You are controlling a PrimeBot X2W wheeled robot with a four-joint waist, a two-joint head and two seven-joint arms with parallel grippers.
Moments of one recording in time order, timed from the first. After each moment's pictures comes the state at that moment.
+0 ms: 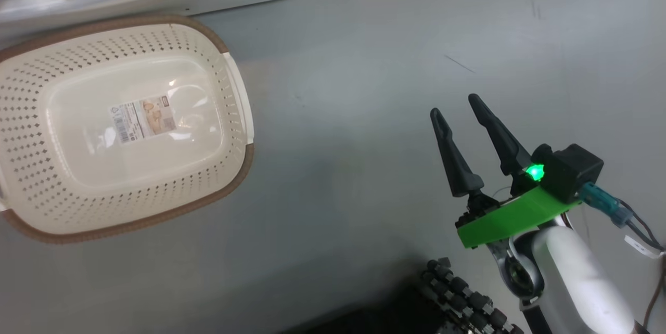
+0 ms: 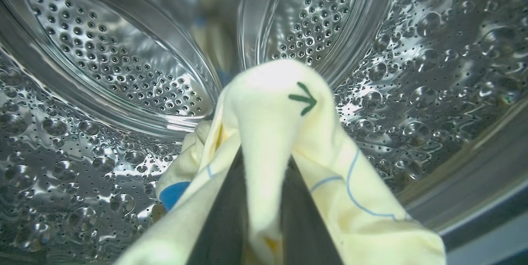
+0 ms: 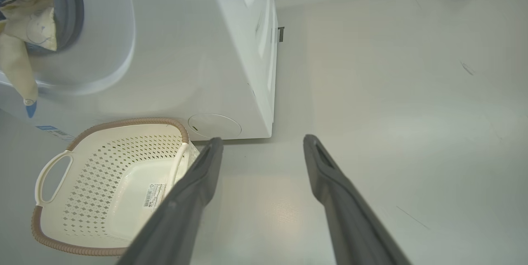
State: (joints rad) left arm -1.36 0.37 -0.28 0.74 -0.22 -0.08 -0.03; right arm -0.25 -0.06 0.26 0.10 0.30 0.13 -0.25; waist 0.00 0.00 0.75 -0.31
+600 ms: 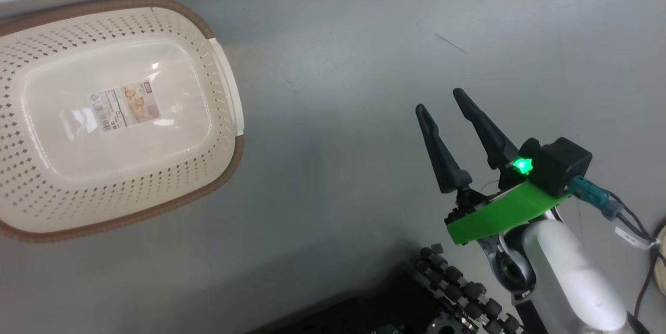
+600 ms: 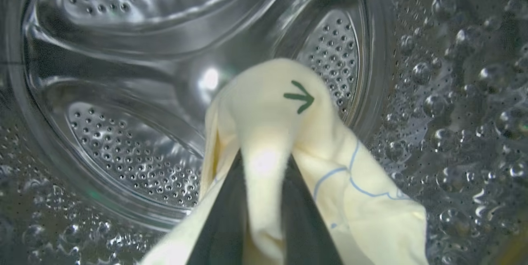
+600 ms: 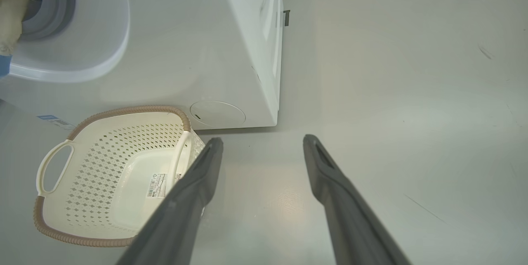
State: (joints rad) left arm -1.58 0.40 -0.33 0.79 -0.12 -0.05 -0.25; right arm -0.29 -0.05 0.30 0.11 0.32 0.13 -0.25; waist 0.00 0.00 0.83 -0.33
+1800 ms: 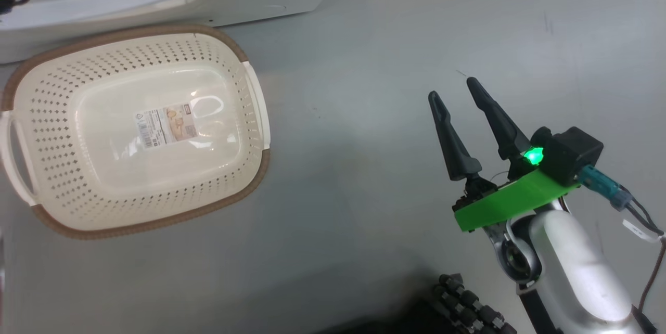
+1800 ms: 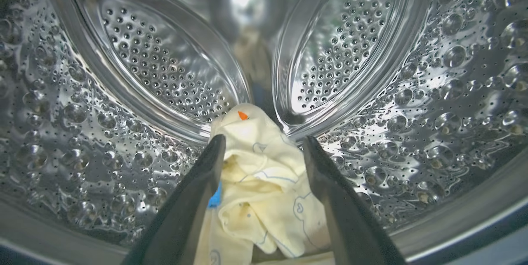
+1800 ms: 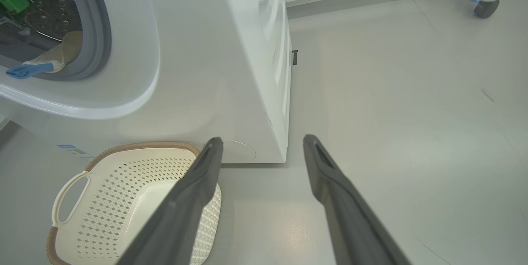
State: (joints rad) left arm -1.38 0.31 -0.24 0.94 -0.23 -0.04 -0.26; right arm -0.31 -0.05 0.27 0.13 0.32 0.13 -0.25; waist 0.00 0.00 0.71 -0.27
